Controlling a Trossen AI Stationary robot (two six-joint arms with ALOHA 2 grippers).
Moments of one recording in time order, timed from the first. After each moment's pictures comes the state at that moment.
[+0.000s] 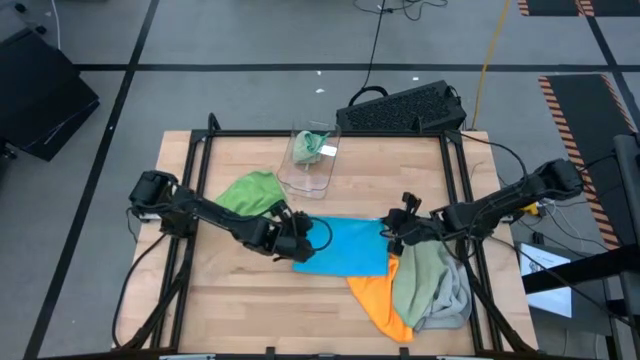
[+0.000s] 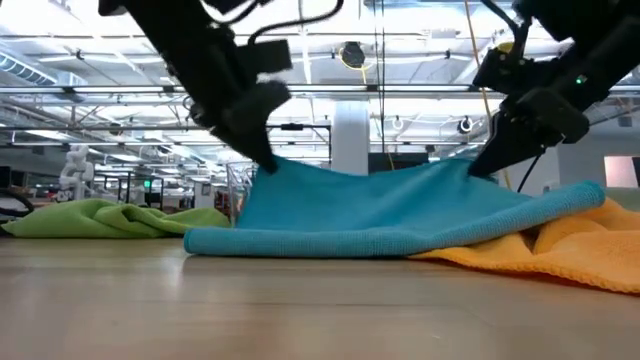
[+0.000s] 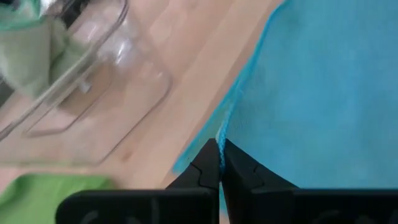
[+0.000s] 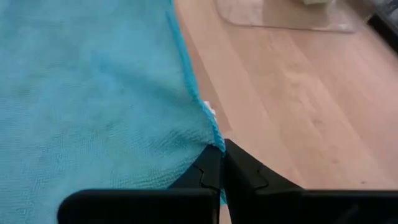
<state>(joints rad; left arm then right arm) -0.27 1.75 1.09 -0.46 -0.67 -0.58 0.28 1.14 0.43 -0.16 0.52 0.36</state>
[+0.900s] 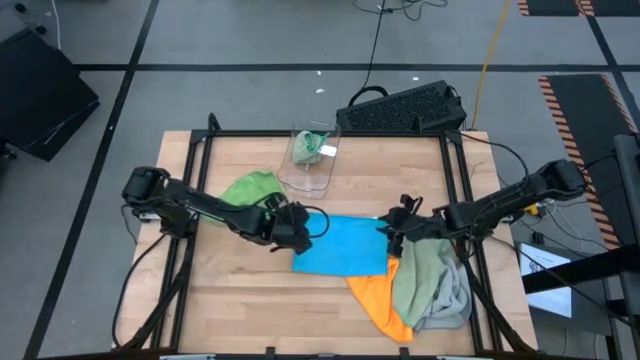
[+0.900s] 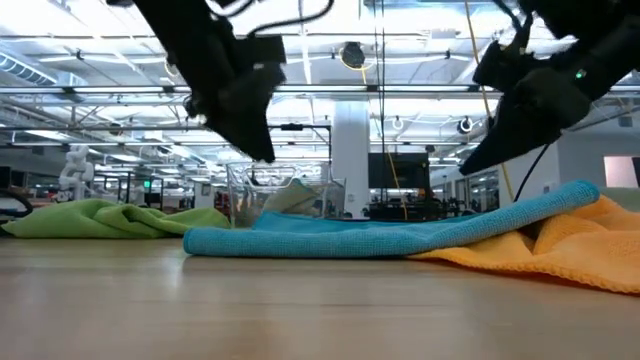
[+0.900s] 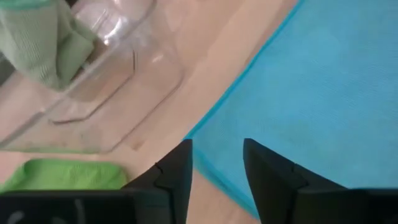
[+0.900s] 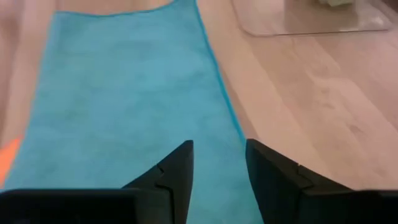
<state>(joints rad) -0.23 1.67 1.09 -0.52 -0.58 -0.60 0.28 1.10 0.40 -0.06 0.44 0.40</state>
